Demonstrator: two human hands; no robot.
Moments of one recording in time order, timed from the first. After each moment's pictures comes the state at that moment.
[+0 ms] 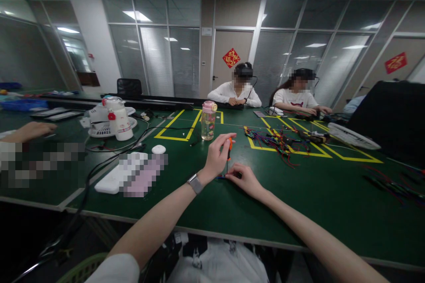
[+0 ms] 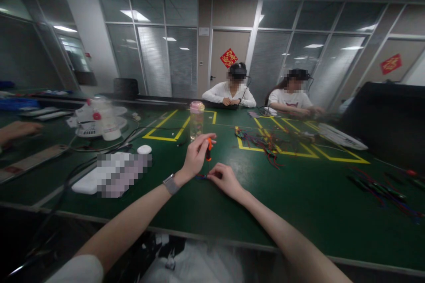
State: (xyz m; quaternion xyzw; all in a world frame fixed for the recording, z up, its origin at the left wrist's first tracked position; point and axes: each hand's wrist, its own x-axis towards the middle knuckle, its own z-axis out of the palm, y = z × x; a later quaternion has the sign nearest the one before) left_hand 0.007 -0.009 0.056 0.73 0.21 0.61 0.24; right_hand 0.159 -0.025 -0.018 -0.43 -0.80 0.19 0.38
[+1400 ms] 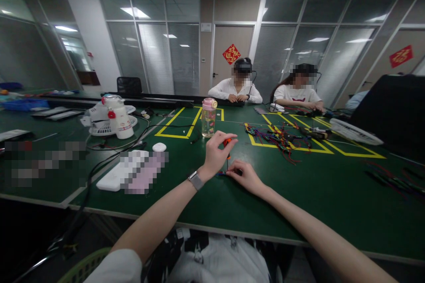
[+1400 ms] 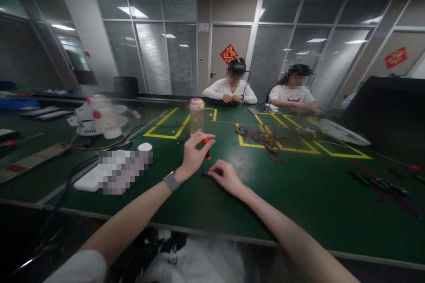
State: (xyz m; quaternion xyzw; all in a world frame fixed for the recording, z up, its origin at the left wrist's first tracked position) left_hand 0.004 -0.009 0.057 0.73 0.23 0.64 0.12; right_hand 0.158 -0.027 -0.018 -0.42 -0.80 0.19 0.39
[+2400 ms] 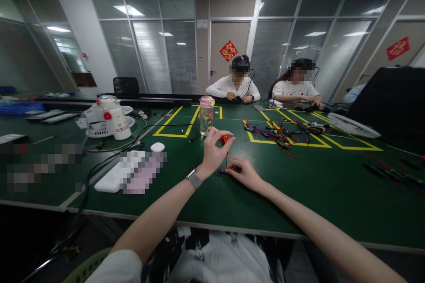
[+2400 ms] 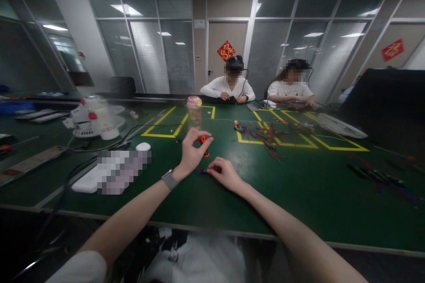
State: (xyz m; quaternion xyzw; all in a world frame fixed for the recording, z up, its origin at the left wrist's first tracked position) left_hand 0.004 -0.009 0.059 0.72 0.25 0.64 0.10; right_hand 0.157 -0.027 -0.017 -0.43 -0.80 0.18 0.38
